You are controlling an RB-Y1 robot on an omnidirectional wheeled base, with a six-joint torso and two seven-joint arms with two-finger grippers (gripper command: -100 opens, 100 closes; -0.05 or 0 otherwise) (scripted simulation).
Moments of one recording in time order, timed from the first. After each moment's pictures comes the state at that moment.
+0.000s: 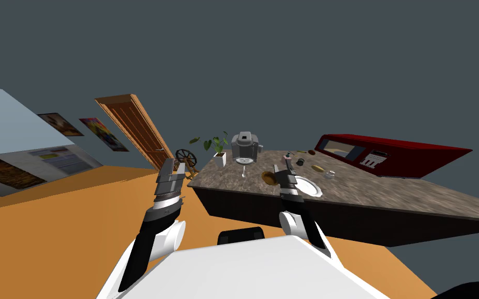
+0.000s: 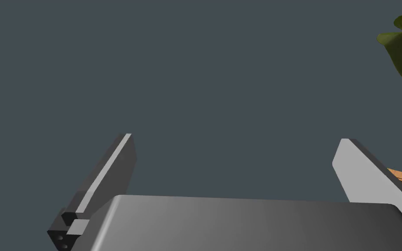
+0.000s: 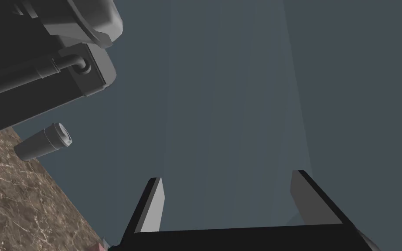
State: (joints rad) left arm 0.48 0.05 0.07 -2.35 -0.09 -0.47 -0.13; right arm 0.50 0.02 0.02 -2.21 -0.12 -0.38 -0.16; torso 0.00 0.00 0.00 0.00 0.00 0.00
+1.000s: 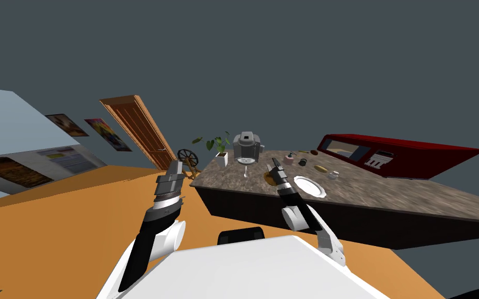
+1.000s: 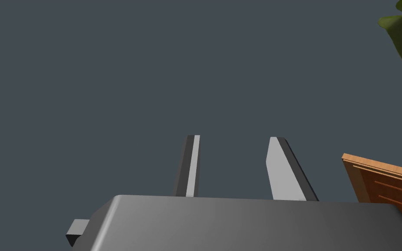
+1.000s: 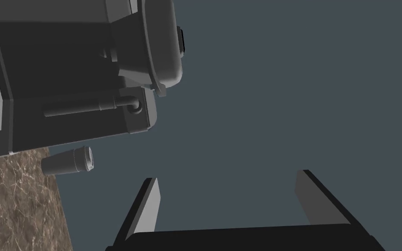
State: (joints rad) left arm 0.48 0.05 0.07 -2.35 -0.09 -0.47 -0.13; right arm 0.40 -0.24 0.05 -2.17 -0.11 -0.24 -0.07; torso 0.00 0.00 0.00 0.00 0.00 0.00
